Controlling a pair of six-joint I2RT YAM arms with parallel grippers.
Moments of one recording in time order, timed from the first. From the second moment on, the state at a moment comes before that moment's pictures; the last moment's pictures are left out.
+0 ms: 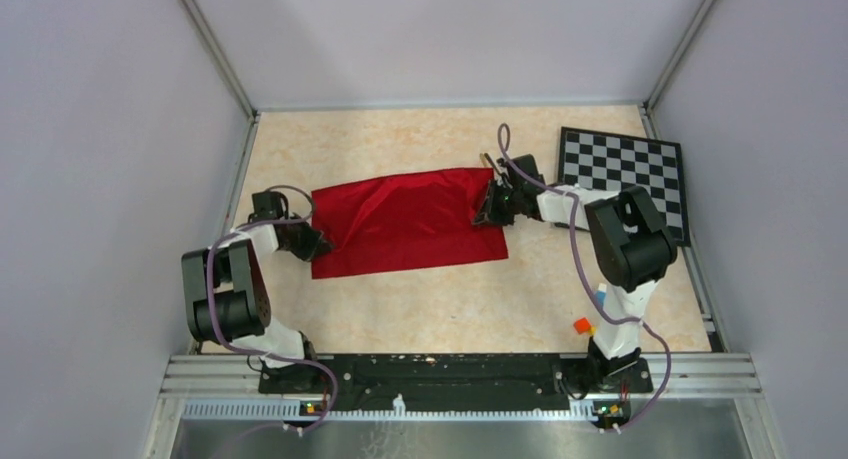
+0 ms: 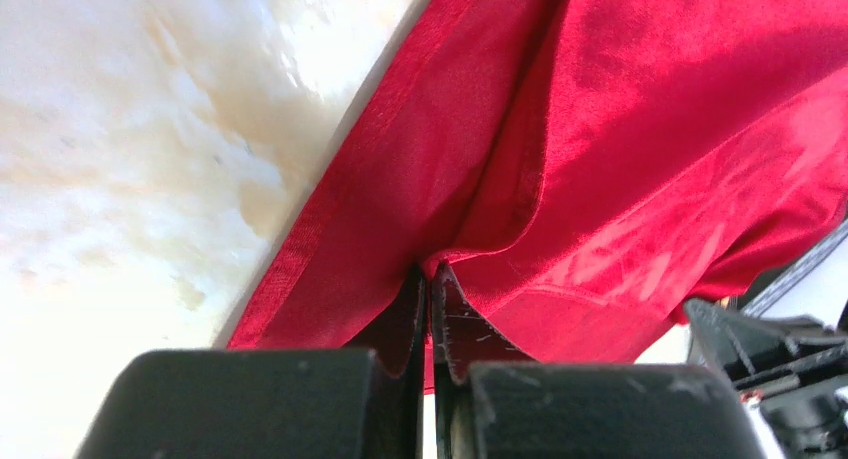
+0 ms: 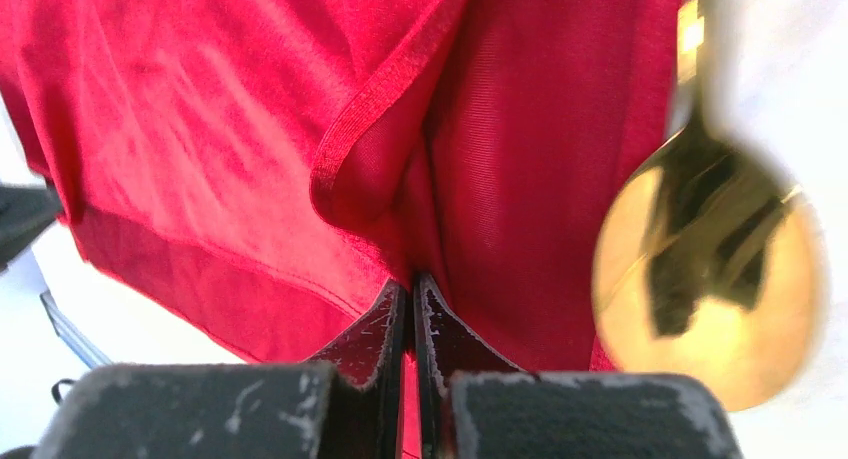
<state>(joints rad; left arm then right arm) 0.22 1.52 0.69 -0.27 0.40 -0.75 0.38 1.91 1.10 -0.08 -0.37 0.57</state>
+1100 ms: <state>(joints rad) 0.28 1.37 0.80 -0.51 0.17 -0.47 0.48 1.62 1.00 -0.30 -0.33 0.55</state>
